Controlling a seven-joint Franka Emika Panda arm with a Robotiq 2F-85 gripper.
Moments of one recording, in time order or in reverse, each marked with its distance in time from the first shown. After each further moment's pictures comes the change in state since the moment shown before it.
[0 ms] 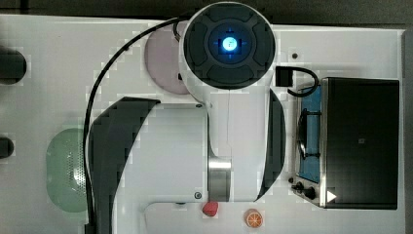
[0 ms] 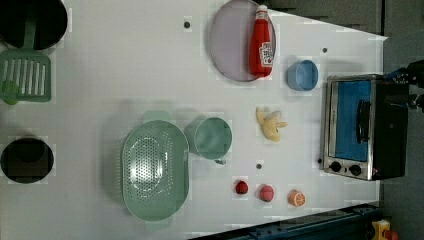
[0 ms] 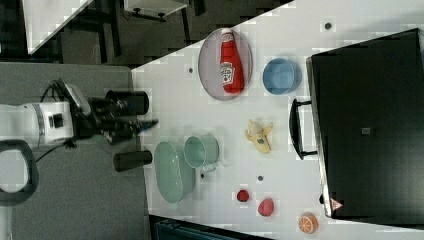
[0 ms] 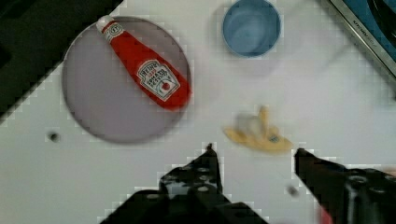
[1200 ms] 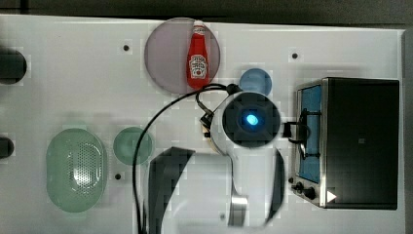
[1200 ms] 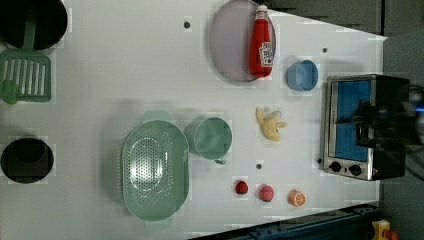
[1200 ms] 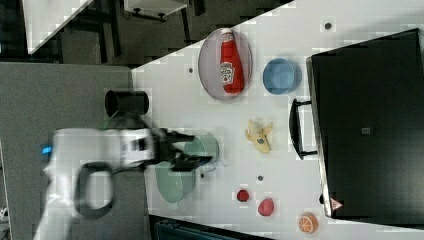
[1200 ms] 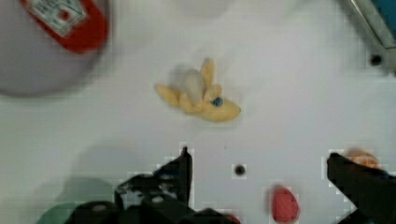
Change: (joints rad) arm -0.017 -0.084 -0.051 -0.459 0.002 0.253 -0.155
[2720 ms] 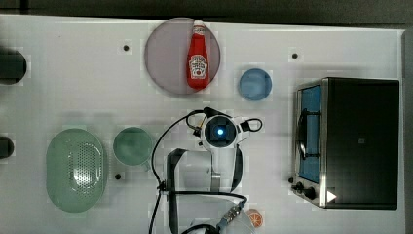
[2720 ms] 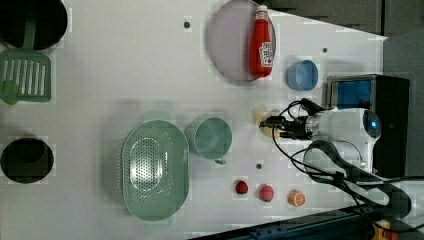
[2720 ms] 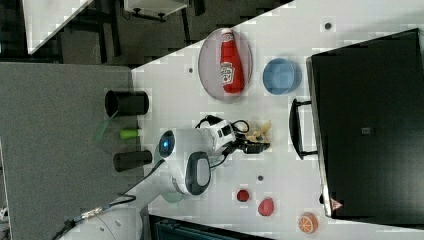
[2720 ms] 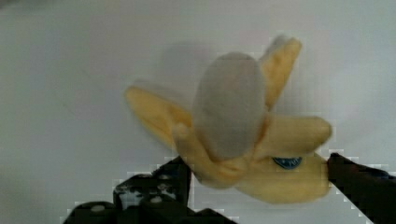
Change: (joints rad) arm -0.016 0.505 0.048 -0.195 0.000 0.744 -0.250
